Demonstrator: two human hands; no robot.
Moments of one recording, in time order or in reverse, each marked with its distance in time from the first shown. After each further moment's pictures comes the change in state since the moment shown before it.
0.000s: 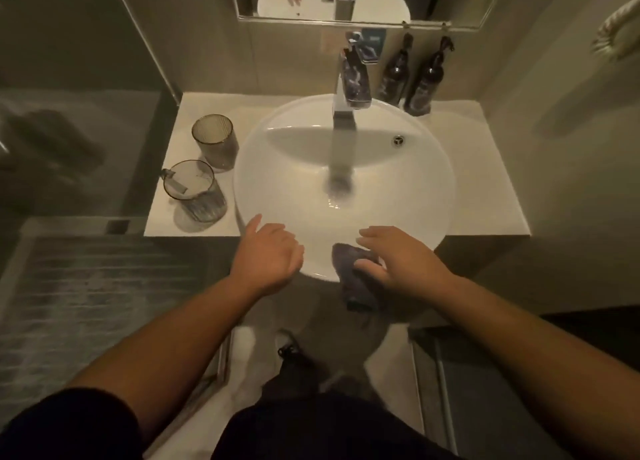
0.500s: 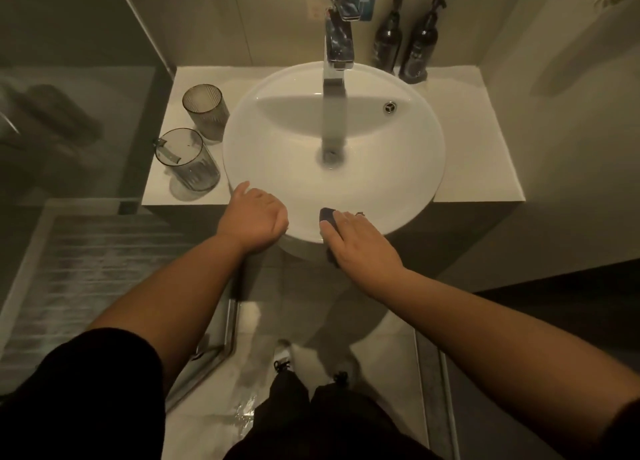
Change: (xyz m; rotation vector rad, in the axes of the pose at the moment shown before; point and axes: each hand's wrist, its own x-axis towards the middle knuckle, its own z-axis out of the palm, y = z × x) left_hand -0.001 0.008 -0.003 0.076 -0.015 -0.004; right_hand -0.014 -0.013 0.074 -0.333 0.126 -0.122
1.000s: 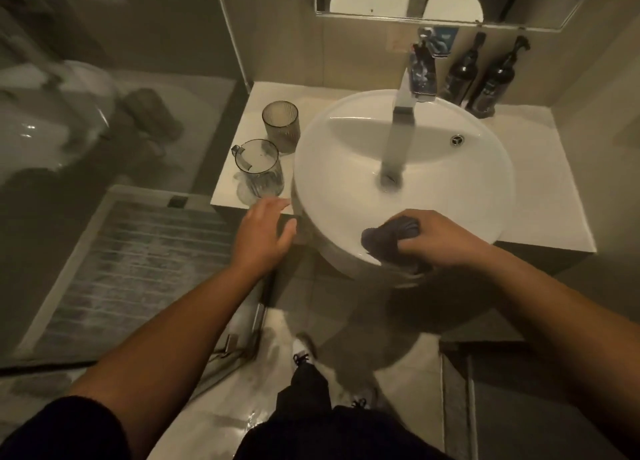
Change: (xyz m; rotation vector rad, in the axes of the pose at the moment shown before) left_hand -0.069 -0.051 -0.005 -0.585 0.411 -0.328; right_hand 0.034 0.018 -0.093 0.933 -0.197 0.269
